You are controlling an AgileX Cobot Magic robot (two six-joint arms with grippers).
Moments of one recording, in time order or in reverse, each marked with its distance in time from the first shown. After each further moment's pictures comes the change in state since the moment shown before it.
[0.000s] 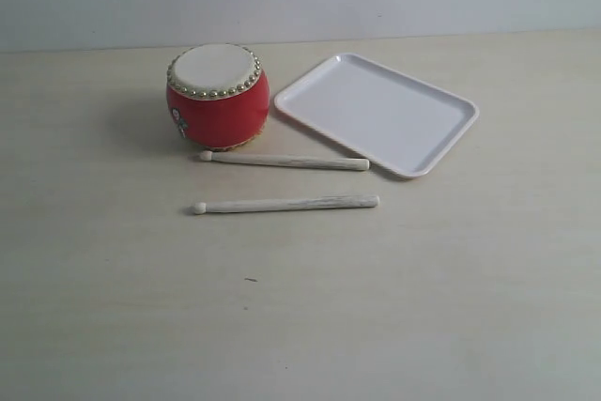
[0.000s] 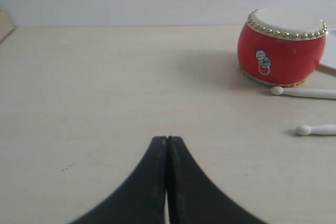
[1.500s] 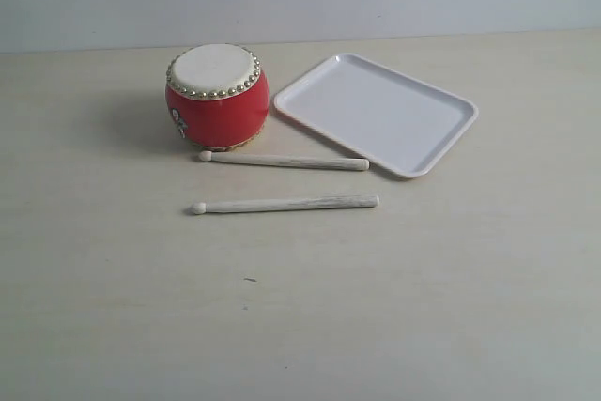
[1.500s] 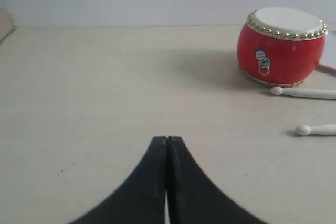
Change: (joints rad) left arm 0.000 0.000 0.000 0.000 0.000 0.000; right arm -0.015 -1.816 1.384 1.496 0.441 -1.163
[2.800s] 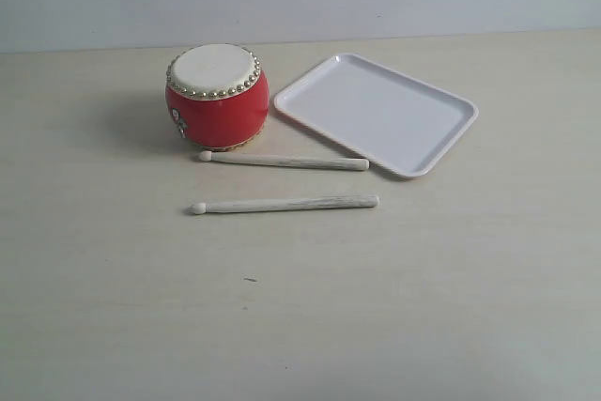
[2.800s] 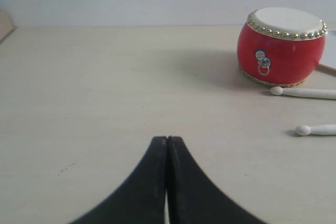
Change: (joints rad) left arm 0.000 0.000 0.000 0.000 0.000 0.000; right arm 0.000 0.000 0.000 0.064 0.341 0.011
